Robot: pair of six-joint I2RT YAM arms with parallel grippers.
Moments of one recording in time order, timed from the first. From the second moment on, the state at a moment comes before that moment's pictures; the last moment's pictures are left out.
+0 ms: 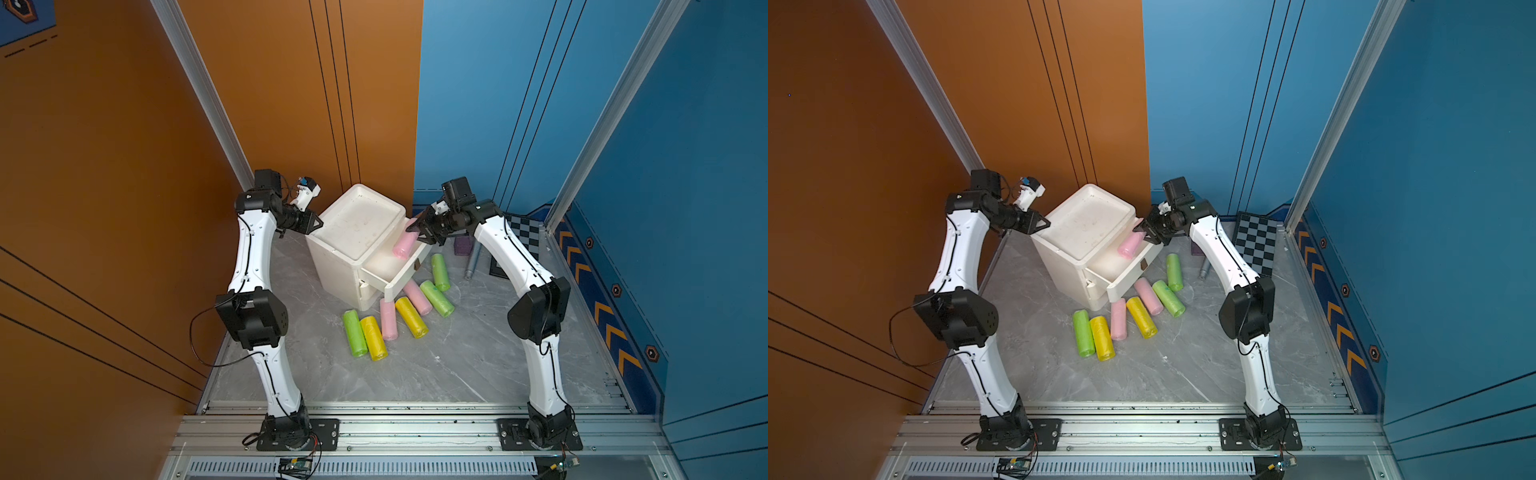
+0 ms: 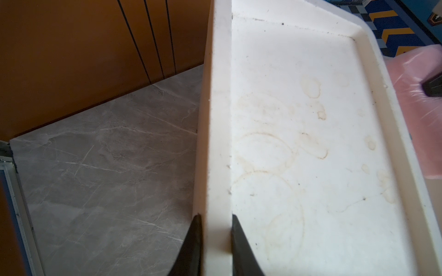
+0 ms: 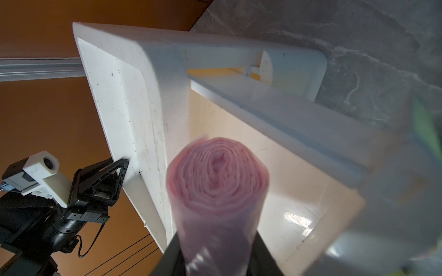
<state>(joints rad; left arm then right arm) 0.15 2.03 2.27 -1.20 0.52 0.42 0.42 2.20 2.34 -0.94 -0.59 1.03</state>
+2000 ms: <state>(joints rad) 0.15 2.03 2.27 -1.20 0.52 0.42 0.62 1.76 1.19 -0.47 -0.03 0.24</state>
